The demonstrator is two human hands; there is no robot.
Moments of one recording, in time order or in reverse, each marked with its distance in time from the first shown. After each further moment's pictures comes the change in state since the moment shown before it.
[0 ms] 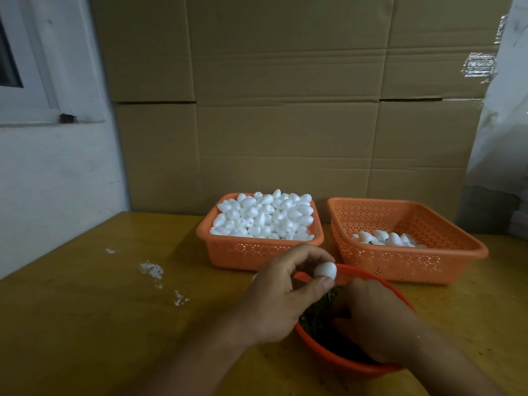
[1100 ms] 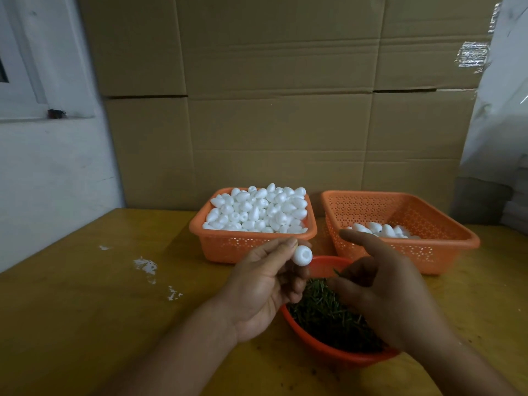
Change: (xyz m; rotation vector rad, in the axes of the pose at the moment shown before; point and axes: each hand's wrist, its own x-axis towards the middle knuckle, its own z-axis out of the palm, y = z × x) left_hand 0.000 0.016 -0.002 -0.724 0.090 -0.440; right_hand -0.027 0.001 -0.007 0.641 0.516 -0.009
